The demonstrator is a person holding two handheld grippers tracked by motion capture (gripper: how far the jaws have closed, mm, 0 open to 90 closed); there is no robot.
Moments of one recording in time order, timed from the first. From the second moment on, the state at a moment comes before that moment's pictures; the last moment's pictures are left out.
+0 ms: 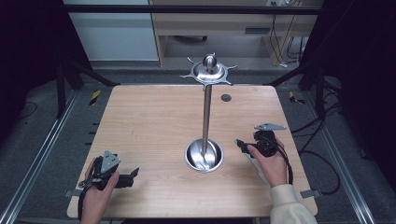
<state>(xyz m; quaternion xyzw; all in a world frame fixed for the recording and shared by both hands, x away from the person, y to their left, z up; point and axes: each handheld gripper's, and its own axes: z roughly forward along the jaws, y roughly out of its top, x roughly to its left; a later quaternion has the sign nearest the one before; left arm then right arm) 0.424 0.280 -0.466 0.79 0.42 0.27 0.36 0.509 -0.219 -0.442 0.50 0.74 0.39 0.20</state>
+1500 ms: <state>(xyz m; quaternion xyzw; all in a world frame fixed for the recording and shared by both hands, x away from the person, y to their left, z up) 0.424 0.278 -0.466 0.79 0.42 0.27 0.36 0.534 -0.190 -0.483 0.46 0.83 0.25 0.18</state>
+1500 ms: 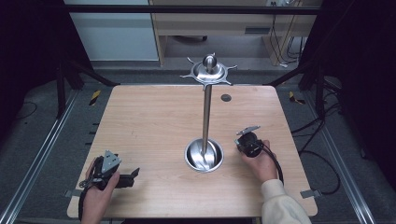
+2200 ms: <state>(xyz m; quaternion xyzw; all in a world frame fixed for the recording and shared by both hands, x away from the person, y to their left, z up) 0.422 0.280 -0.466 0.79 0.42 0.27 0.36 0.529 -0.207 -0.450 0.50 0.82 0.22 0.17</state>
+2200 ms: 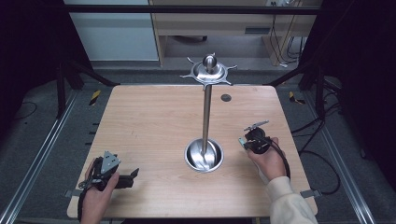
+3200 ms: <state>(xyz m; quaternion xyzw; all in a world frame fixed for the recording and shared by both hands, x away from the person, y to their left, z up) 0.422 0.277 -0.466 0.79 0.41 0.27 0.36 0.533 -0.214 -0.458 0.52 0.85 0.09 0.07</state>
